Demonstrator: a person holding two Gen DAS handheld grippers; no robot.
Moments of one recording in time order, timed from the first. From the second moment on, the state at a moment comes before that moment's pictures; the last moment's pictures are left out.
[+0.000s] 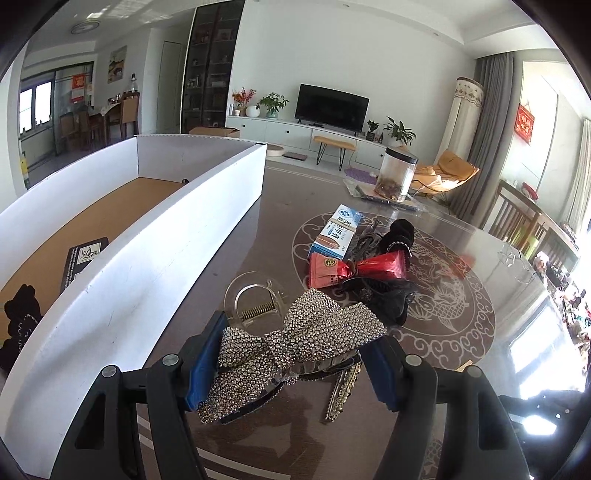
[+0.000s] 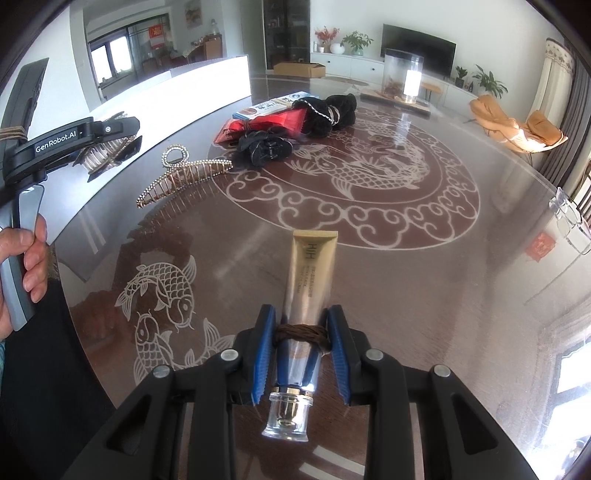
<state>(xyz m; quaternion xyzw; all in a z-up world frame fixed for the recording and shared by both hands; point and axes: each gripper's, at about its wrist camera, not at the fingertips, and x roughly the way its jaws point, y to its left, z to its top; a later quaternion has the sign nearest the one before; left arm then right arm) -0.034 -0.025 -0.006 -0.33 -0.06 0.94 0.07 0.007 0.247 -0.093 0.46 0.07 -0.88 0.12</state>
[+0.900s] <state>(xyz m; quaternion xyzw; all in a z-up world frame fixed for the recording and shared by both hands) -0.037 -0.176 0.105 -0.30 -0.11 0.95 0.01 -0.087 0.157 0.044 0.39 0.01 -0.89 0.25</state>
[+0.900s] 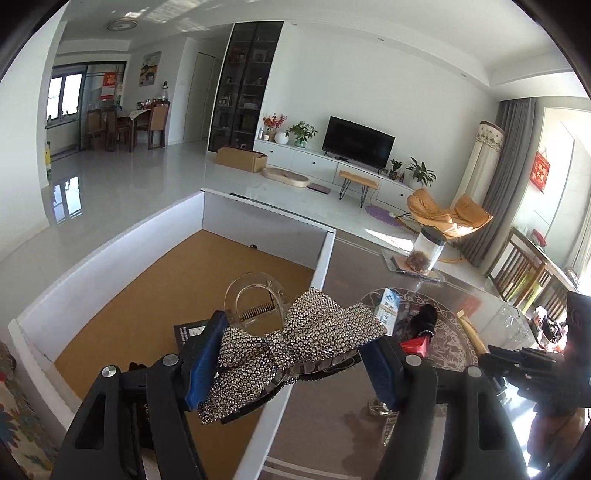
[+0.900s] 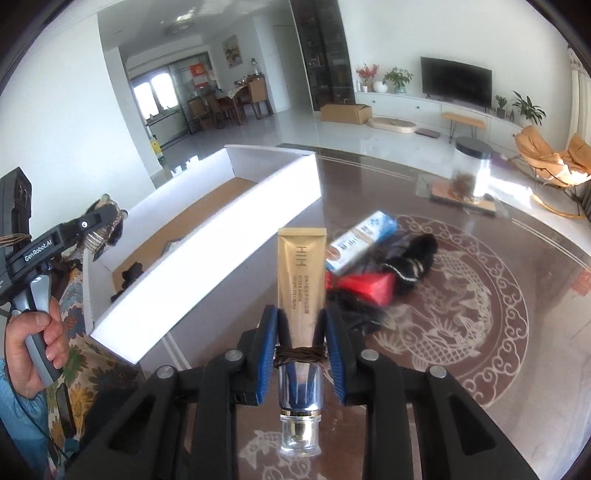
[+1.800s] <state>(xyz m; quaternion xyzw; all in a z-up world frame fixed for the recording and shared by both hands) -0.090 -0.304 0.038 -0.43 -0.14 0.89 -0.12 -0.119 -0.079 -0.004 0.39 -0.01 -0.82 0.42</state>
